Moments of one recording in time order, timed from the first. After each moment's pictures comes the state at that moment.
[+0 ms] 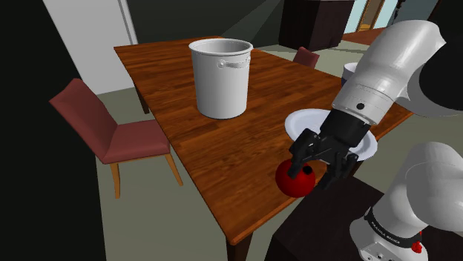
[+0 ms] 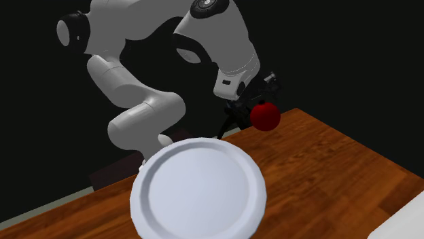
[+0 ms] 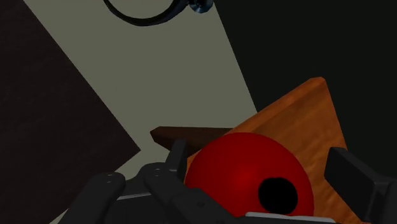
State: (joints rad) arm 0.18 -1.15 0.33 -2.81 0.89 1.87 0.77
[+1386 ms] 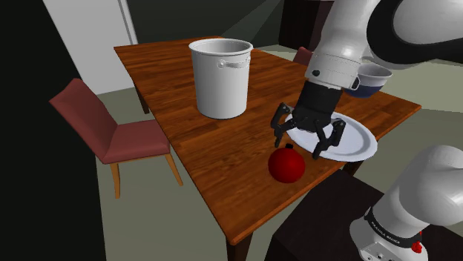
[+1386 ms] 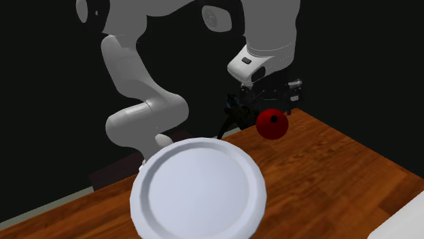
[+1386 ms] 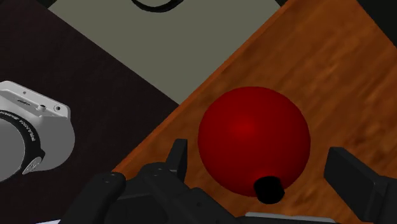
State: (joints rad) arm -0.06 -0.88 0.39 -2.49 0.64 1.68 1.11
